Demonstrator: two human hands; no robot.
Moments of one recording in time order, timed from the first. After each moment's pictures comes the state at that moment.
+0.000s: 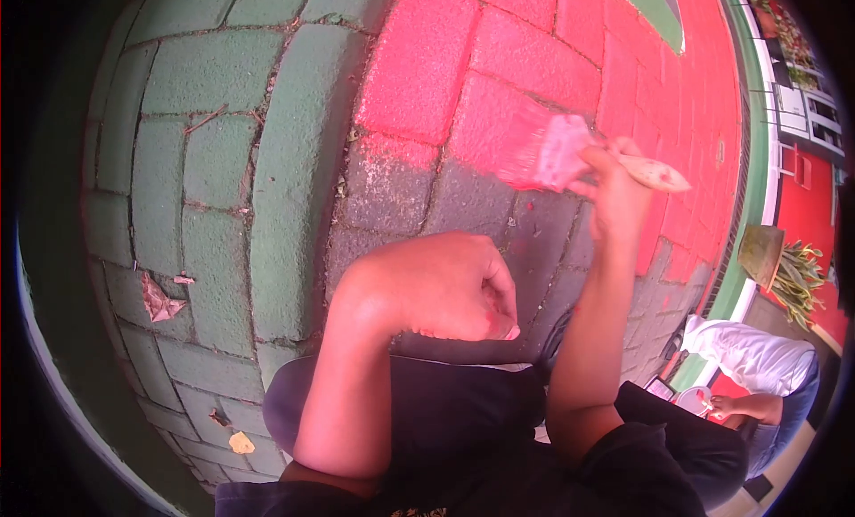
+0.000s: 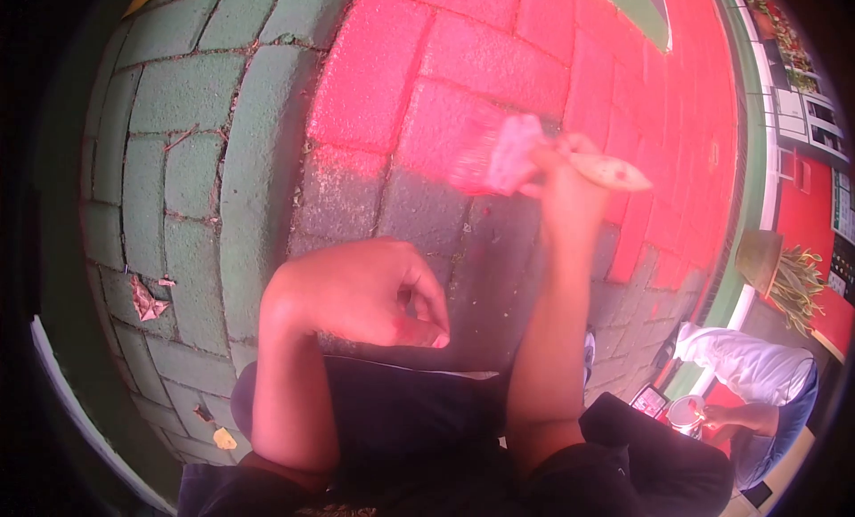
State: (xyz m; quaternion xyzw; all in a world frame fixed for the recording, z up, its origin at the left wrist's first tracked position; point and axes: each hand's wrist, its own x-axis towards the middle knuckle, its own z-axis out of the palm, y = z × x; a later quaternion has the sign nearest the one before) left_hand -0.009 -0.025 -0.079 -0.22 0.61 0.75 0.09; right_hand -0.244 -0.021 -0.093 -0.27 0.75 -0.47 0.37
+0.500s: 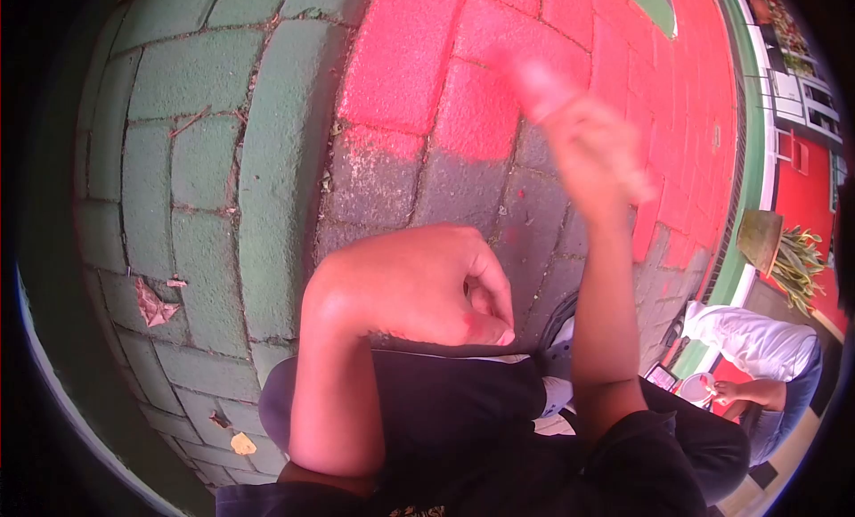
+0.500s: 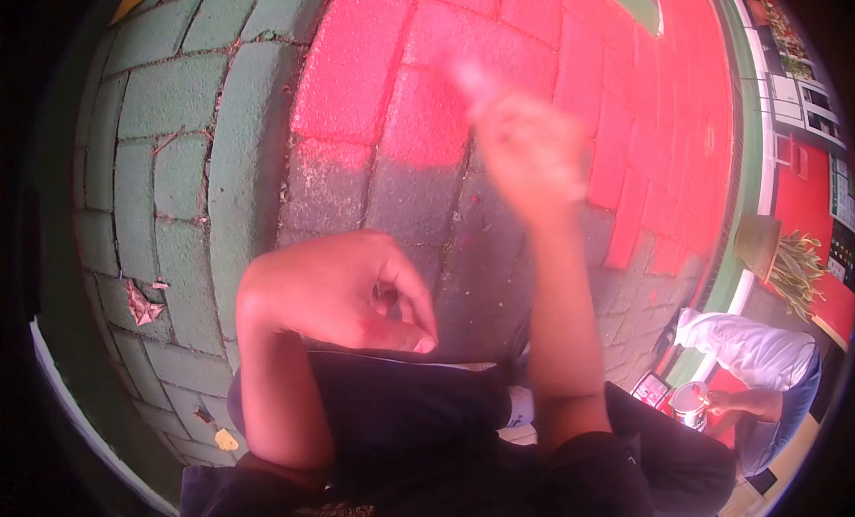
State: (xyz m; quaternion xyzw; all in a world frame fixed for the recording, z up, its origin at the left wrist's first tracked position) left_hand -0.006 -0.031 -0.068 -0.18 0.60 0.77 0.09; right_hand -0.236 -0.017 -0.102 -0.65 0.67 -0.32 0.17
